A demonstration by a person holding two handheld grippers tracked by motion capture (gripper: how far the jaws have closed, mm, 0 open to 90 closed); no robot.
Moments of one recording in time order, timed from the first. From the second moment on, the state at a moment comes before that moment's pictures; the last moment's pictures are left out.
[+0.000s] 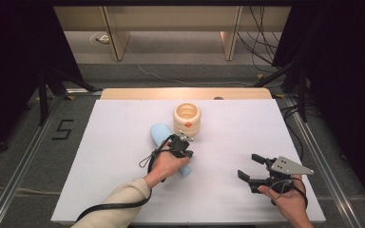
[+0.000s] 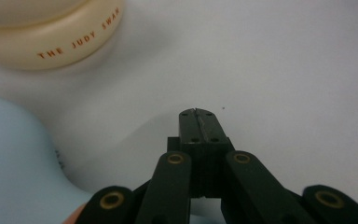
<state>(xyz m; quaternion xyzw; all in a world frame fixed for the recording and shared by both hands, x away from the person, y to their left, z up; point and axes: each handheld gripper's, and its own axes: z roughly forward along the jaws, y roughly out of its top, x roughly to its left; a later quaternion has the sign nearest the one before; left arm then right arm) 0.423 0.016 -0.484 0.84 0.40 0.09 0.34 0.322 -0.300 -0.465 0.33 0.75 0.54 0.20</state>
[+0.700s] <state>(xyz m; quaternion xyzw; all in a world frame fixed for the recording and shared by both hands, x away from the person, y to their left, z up) 0.424 0.028 -0.479 0.85 0.42 0.09 0.30 0.321 -0.301 -0.465 0.33 0.75 0.54 0.20</state>
